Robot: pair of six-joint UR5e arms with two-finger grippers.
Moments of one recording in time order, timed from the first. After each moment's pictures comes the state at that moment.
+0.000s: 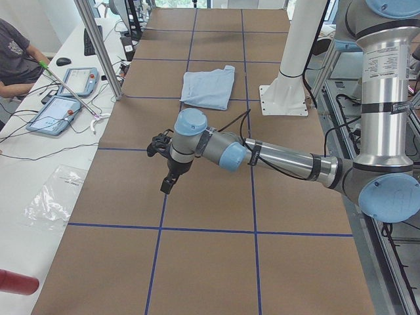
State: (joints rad) left arm -1.47 -1.47 -1.81 -1.87 -2.23 -0.01; right arm 1.51 -1.44 1.62 -1.67 2.35 -0.07
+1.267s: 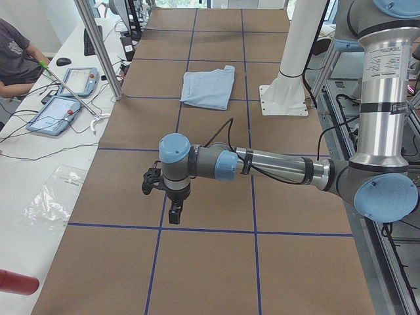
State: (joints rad) left arm -1.53 -1.54 -1.75 -1.50 -2.29 0.00; right arm 1.55 -1.49 1.71 -1.78 2.33 0.02
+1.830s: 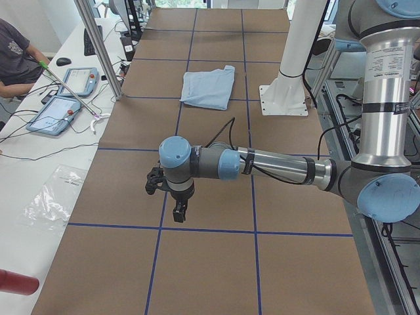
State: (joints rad) left arm -1.54 -1.53 -1.74 -1.48 -2.33 0.12; right arm 1.58 -1.56 1.74 -1.79 2.40 0.02
